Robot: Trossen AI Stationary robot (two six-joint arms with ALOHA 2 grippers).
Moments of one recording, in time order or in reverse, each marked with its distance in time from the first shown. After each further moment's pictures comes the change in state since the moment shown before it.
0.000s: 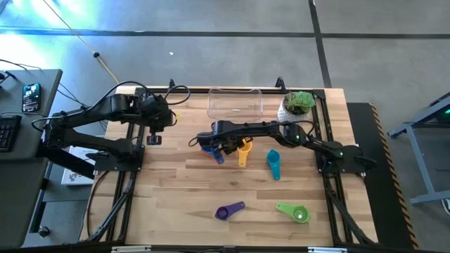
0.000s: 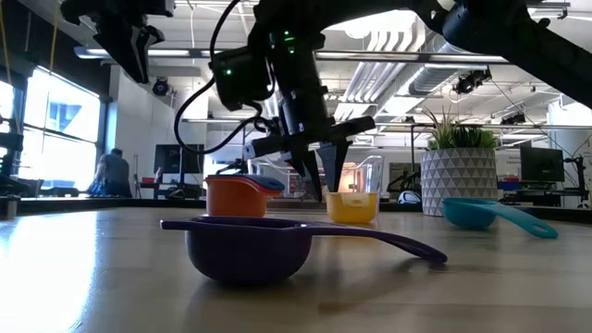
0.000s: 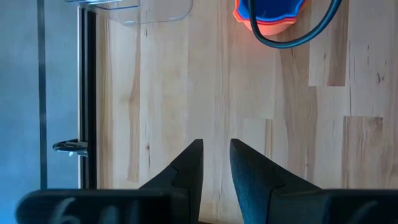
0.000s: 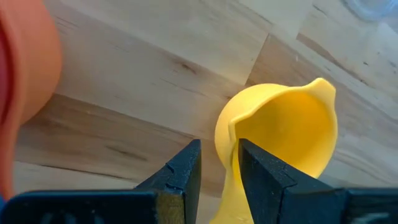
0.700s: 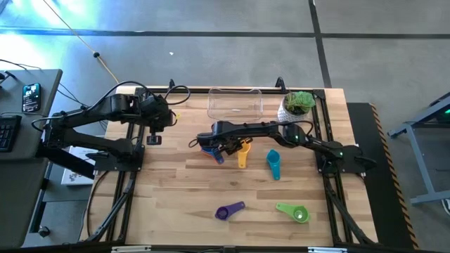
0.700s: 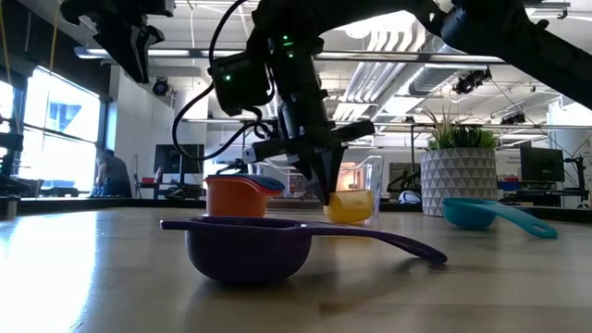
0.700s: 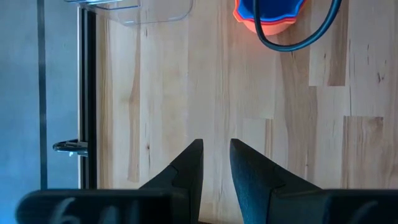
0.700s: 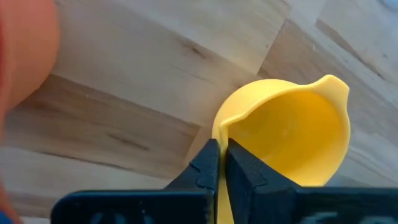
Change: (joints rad) left arm 0.000 0.000 0.000 0.000 0.000 0.000; right arm -0.001 0.011 0.000 0.000 -0.048 -0.037
